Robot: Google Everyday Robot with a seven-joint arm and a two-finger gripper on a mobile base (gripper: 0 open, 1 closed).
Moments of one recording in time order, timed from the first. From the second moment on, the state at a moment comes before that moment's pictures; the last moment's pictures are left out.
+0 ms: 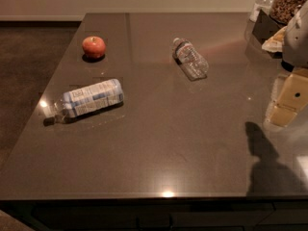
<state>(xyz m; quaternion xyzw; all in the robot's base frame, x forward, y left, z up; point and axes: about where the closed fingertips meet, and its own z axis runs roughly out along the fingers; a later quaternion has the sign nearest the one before) 0.438 -0.216 0.977 -0.60 0.78 -0.04 0.16</state>
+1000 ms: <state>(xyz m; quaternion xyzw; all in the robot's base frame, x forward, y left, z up) 0.465 -0.177 0.971 -0.63 0.75 -0.01 0.18</state>
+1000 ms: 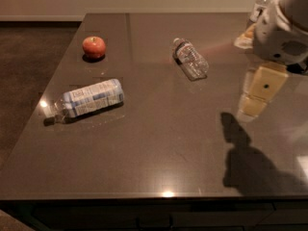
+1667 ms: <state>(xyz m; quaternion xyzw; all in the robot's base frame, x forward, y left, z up) 0.518 -0.093 0.957 -0.67 0.70 0.04 0.22</state>
